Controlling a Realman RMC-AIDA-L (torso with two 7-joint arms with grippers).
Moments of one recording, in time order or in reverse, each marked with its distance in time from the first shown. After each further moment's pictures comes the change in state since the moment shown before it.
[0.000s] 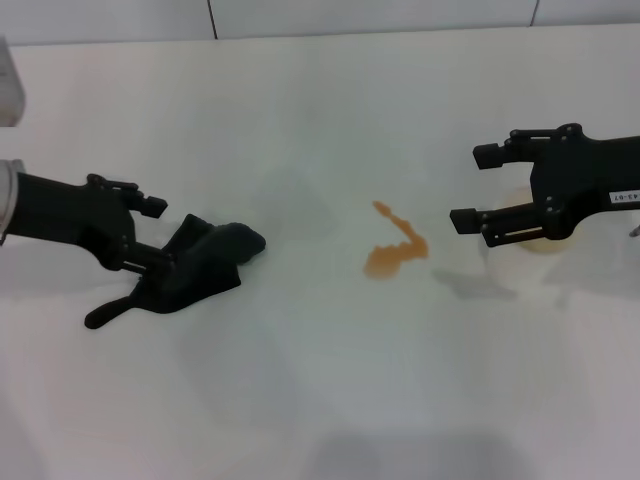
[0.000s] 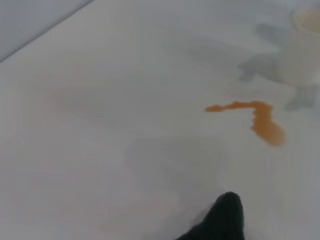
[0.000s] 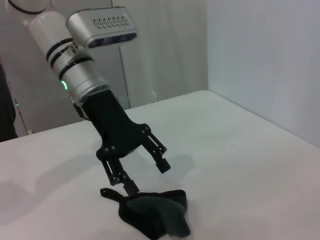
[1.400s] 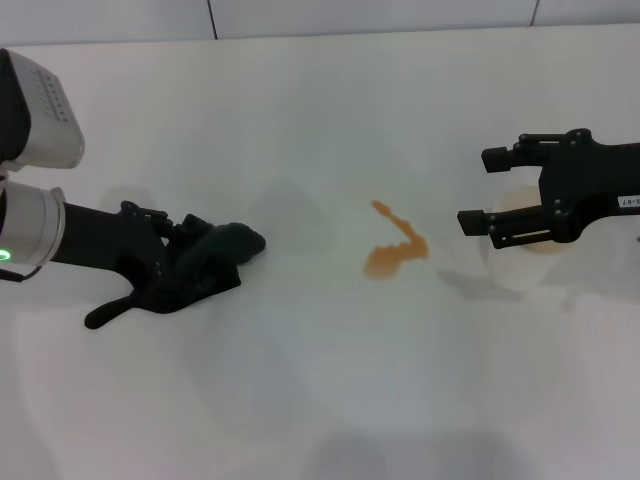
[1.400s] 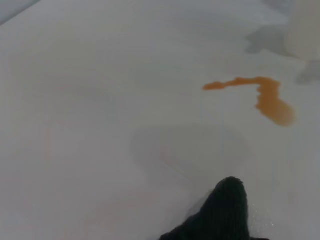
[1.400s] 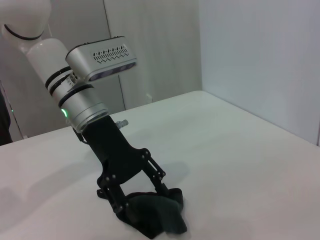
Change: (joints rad) left arm 0.008 -0.046 0.062 -0.081 0.009 -0.144 0.047; right arm -0.019 -0.002 0.008 0.009 0.014 0.003 0.000
